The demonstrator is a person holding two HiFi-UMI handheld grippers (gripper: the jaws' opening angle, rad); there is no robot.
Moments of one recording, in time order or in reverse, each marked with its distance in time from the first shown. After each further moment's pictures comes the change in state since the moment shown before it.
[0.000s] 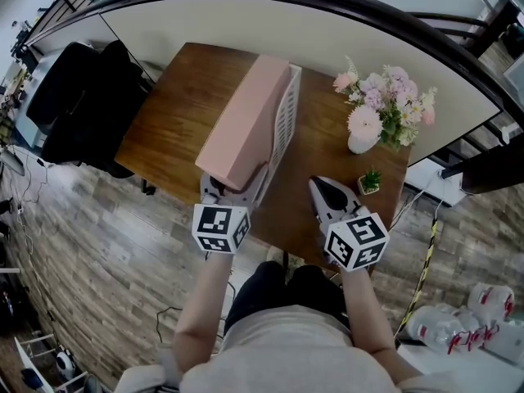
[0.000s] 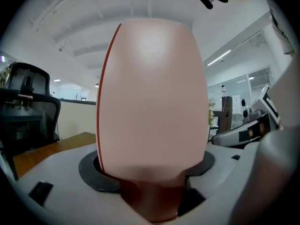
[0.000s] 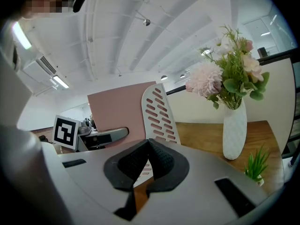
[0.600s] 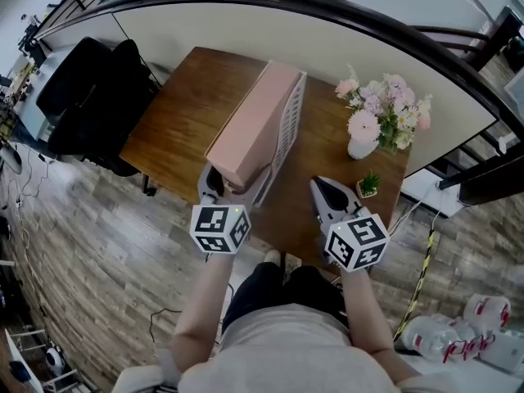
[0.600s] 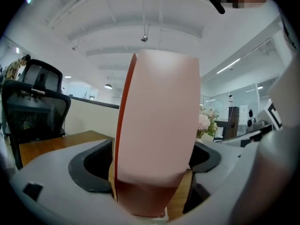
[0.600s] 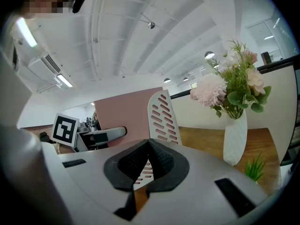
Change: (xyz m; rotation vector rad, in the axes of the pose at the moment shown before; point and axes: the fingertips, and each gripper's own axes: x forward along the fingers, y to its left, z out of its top) left arm -0.022 0.005 0.014 -0.105 -0.050 0.068; right arm -0.010 0.013 0.014 -0.040 -0.028 0.021
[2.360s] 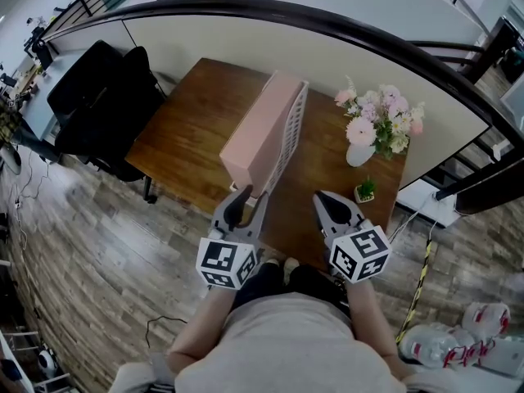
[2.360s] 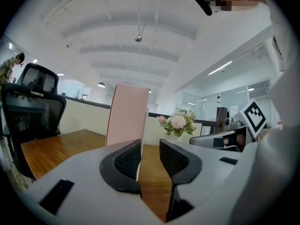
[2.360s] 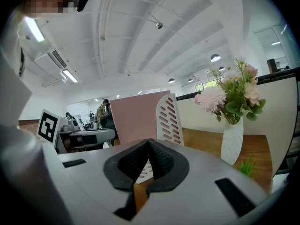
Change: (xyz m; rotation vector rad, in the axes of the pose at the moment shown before) left arm -0.065 -0.053 -0.001 0.019 0.008 -0.090; right arm -0.029 0.022 0.000 -0.070 0.011 0.028
